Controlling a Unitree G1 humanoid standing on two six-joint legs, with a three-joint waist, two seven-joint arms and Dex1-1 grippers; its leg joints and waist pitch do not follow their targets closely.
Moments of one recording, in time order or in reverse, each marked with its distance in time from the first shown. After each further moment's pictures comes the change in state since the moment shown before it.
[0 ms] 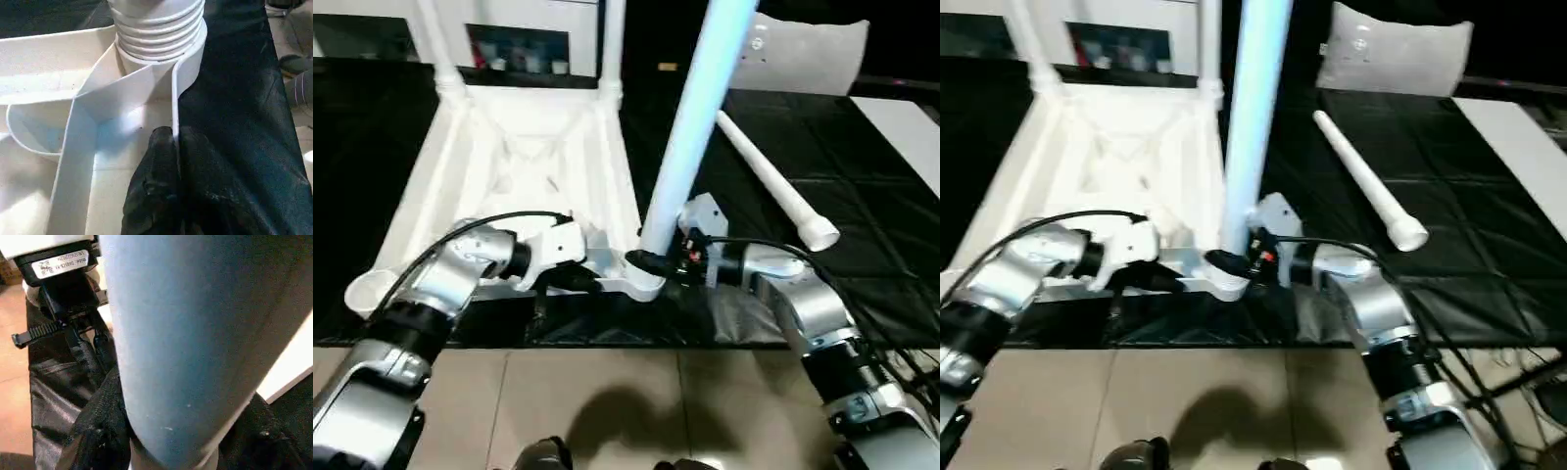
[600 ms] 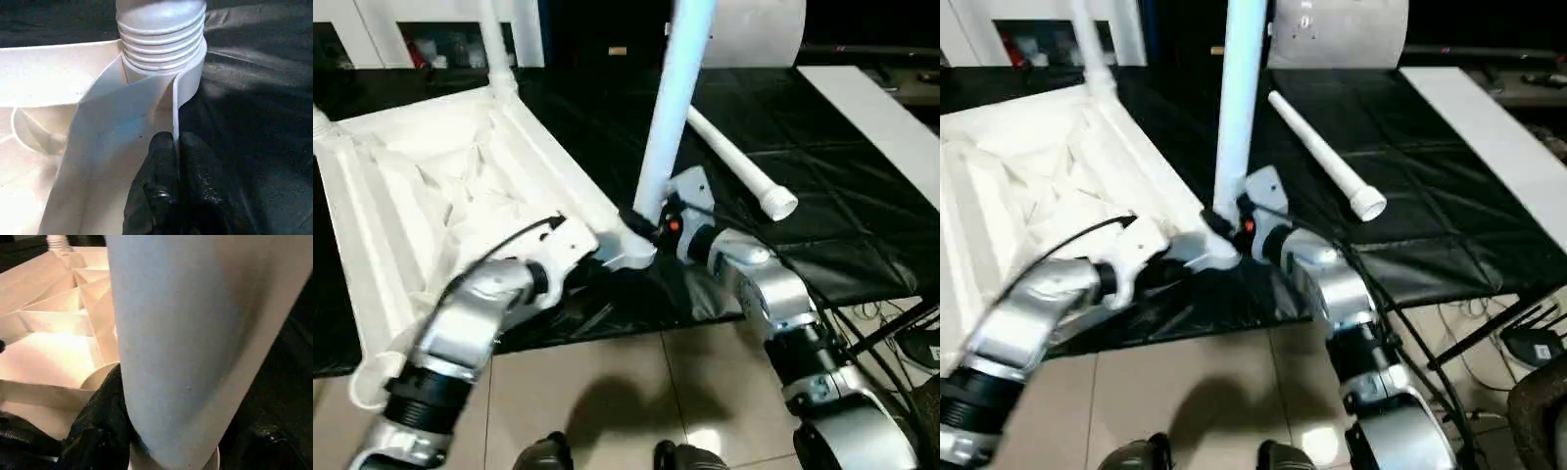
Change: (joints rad) left arm 0.232 -0.200 0.067 -0.520 0.090 0.548 0.469; right arm -0.093 0.140 -0.088 0.116 -0.028 0.053 -0.355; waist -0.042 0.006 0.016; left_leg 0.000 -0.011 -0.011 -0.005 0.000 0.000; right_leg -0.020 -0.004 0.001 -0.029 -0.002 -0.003
